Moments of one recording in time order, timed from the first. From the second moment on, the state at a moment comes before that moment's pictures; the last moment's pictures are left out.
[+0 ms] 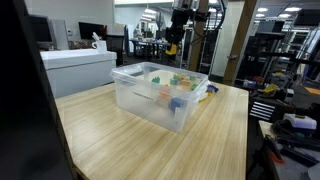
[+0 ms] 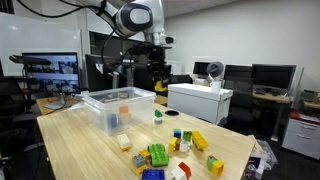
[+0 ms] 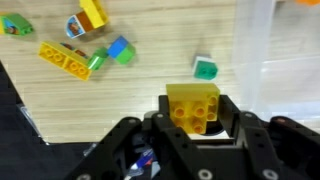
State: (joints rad) arm -0.26 0.19 -0.11 -1.85 0.03 2.24 -0.19
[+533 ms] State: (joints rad) arm -0.07 -0.09 -0.03 -2.20 0.06 2.24 -0.25
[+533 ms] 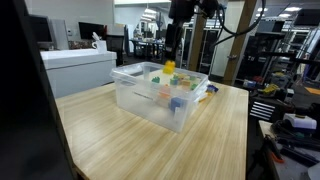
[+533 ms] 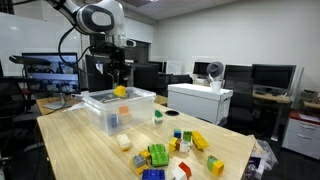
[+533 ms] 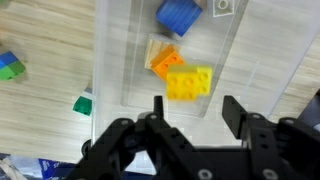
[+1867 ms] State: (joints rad) arm -0.32 0.28 -0.36 -2.05 -0.19 2.45 -0.13
